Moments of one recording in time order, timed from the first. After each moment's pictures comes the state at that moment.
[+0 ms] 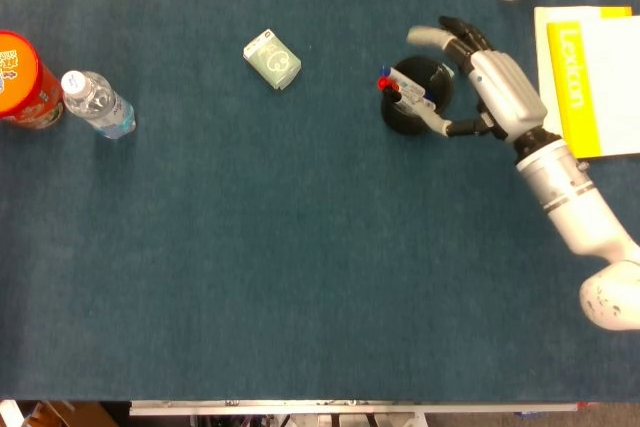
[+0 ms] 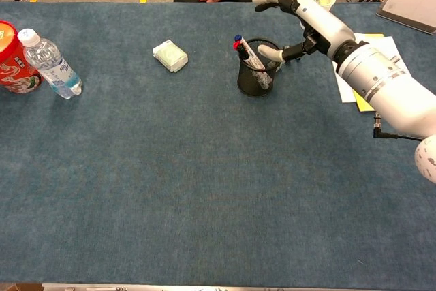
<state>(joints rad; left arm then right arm) 0.05 -1.08 0.01 -1.66 1.49 1.53 0.00 0.66 -1.59 0.24 -1.40 -1.32 1.00 0.35</state>
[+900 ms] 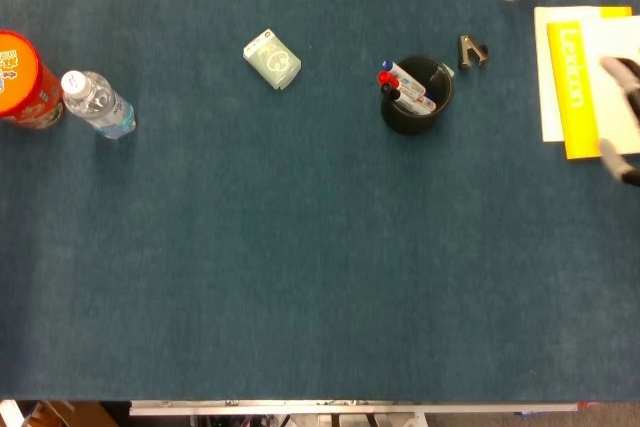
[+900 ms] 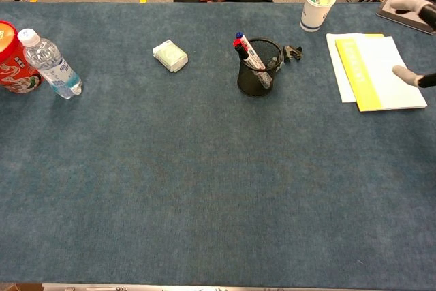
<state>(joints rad) 0.02 -1.12 -0.01 -1.63 1.51 1.54 0.01 0.32 -1.28 0.04 -1.60 -1.40 1.40 -0.18</state>
